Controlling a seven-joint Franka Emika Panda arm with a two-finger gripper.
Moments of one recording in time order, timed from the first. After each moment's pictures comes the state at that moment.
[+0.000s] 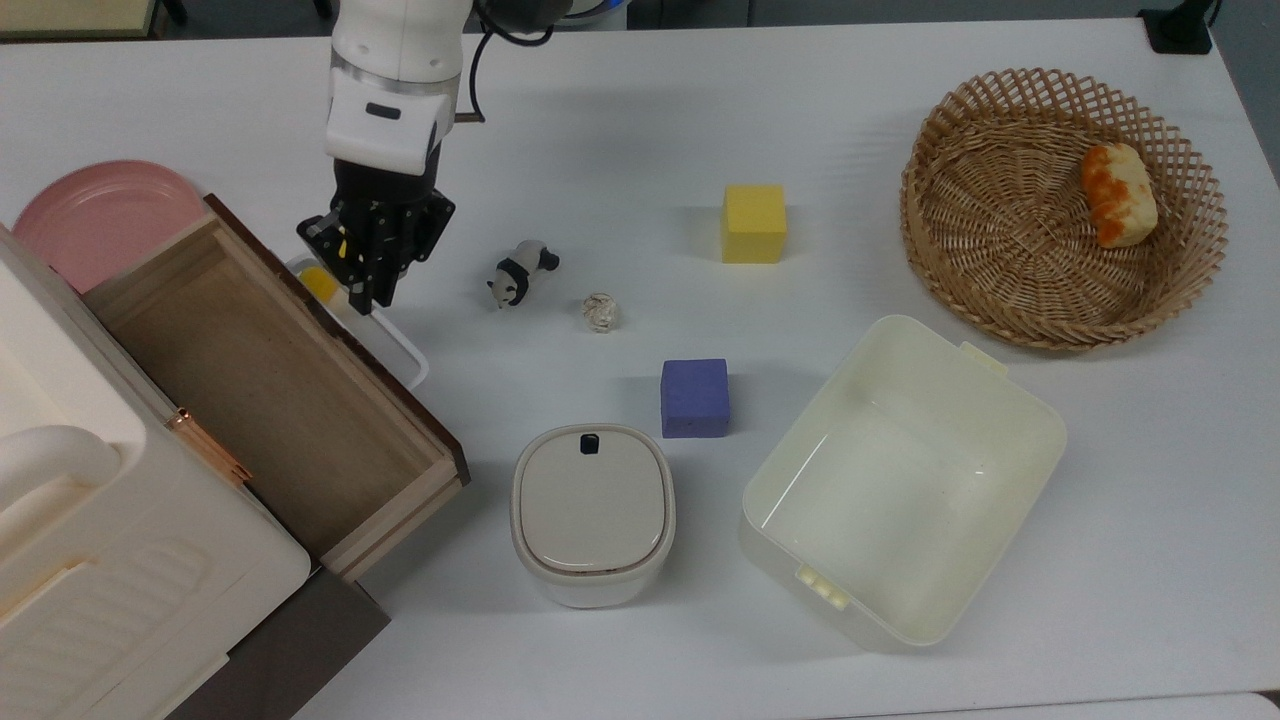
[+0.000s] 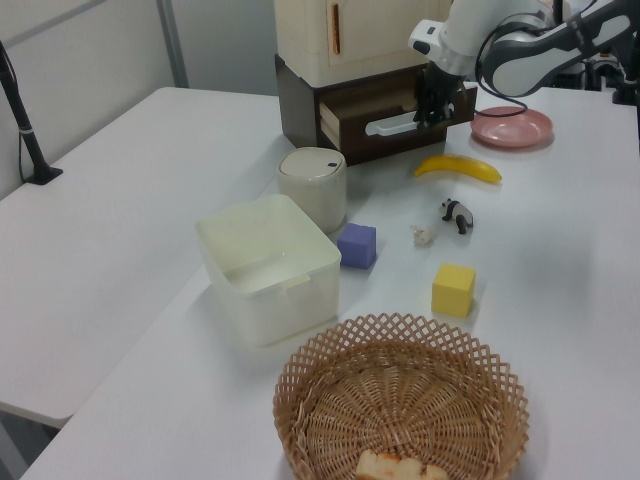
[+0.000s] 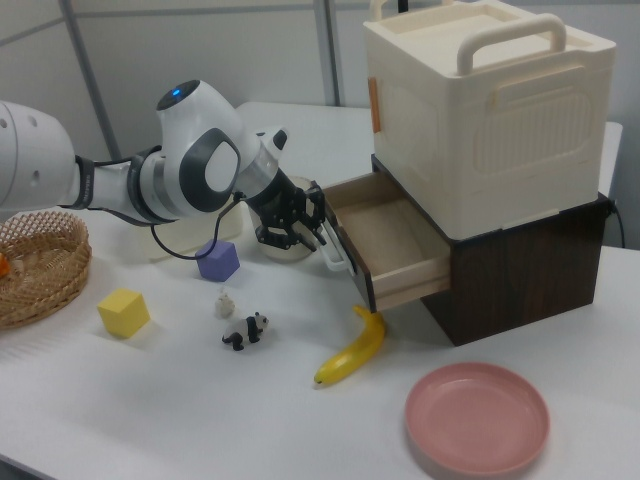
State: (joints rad) arm -0.04 0.16 -0.07 -1.96 -0.36 2.55 -0.66
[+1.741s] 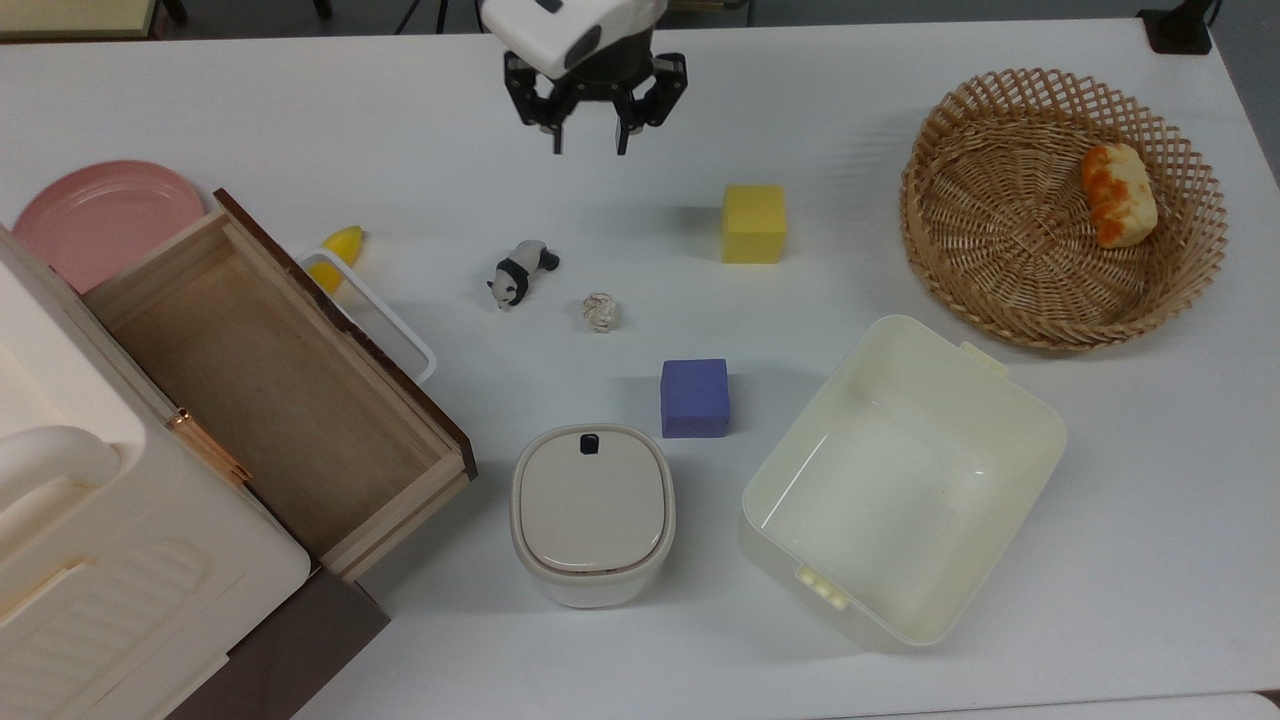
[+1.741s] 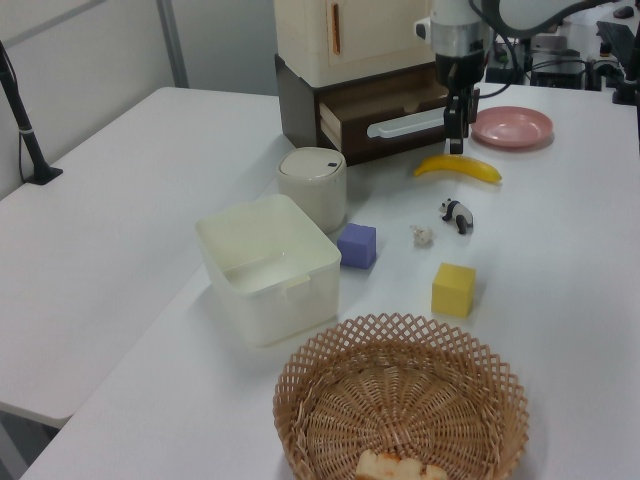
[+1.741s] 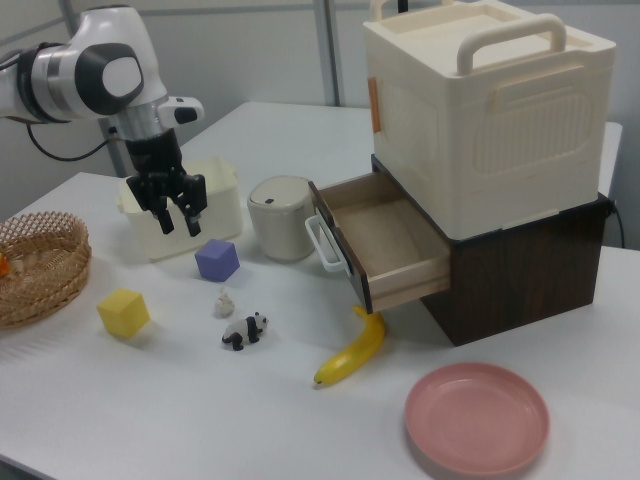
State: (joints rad) arm 0.03 0.07 0.14 -1.74 -0.11 1.76 0.10
